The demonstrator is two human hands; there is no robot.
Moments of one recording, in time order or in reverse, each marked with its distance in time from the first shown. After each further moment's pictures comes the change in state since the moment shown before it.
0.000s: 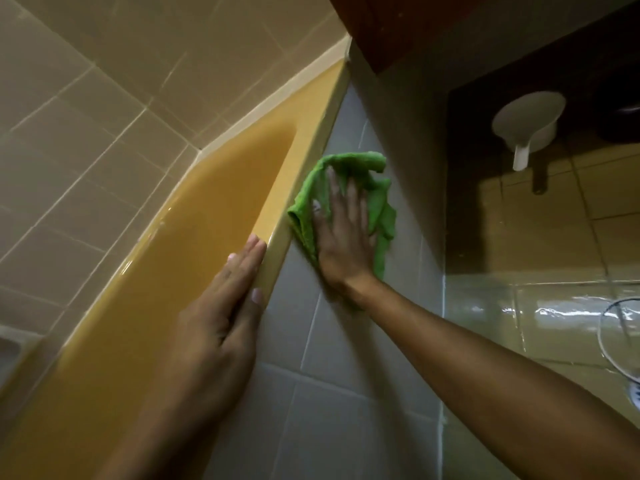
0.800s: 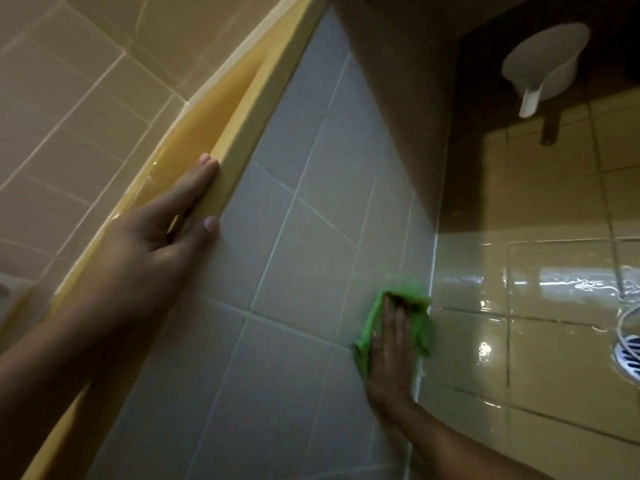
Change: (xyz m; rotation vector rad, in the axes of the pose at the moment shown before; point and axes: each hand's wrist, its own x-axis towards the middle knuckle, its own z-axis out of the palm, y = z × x) left_hand 0.016 -0.015 -0.003 0.115 -0.077 0.025; right_hand -0.217 0.238 0.029 -0.032 0.046 0.254
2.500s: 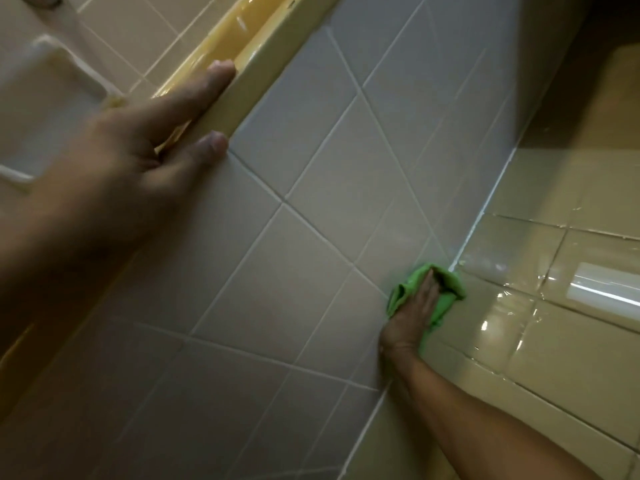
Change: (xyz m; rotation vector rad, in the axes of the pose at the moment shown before) left_hand -0.233 0.013 -0.034 0.211 0.131 -0.164; right_hand -0.155 0.080 0.038 -0.146 0.141 0.075
